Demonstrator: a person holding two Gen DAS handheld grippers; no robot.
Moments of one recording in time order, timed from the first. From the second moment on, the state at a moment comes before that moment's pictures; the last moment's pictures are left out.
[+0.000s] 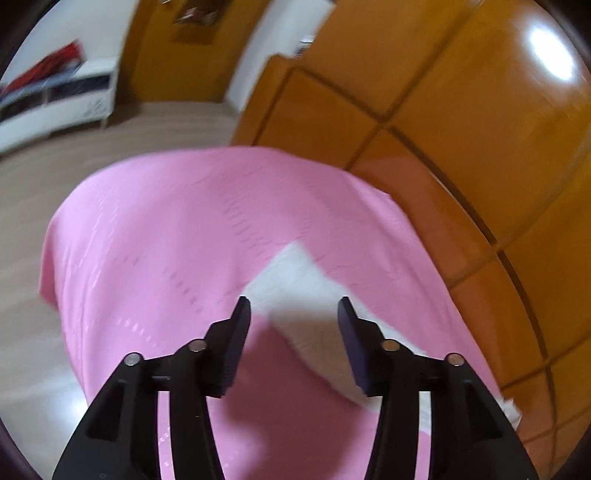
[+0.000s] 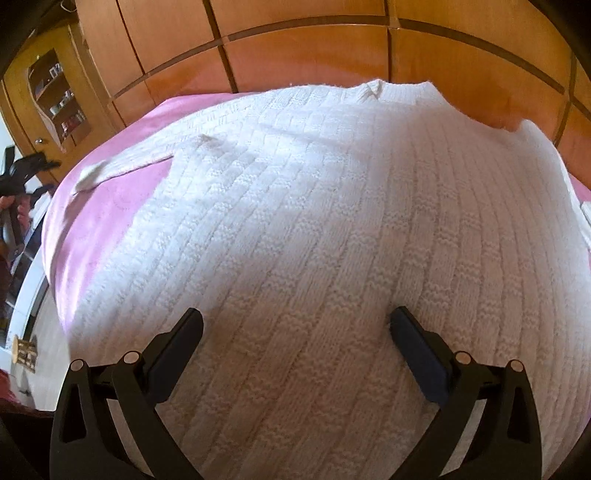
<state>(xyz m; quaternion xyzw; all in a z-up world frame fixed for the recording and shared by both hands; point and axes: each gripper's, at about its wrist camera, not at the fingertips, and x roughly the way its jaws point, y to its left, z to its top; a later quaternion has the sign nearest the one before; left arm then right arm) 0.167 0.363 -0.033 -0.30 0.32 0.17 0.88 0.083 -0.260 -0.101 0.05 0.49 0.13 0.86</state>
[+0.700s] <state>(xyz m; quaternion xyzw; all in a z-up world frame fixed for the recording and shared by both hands) 0.348 0.176 -0.080 0.00 0.48 -0.13 0.87 0.344 -0.240 -0.042 0.09 0.46 0.19 0.86</state>
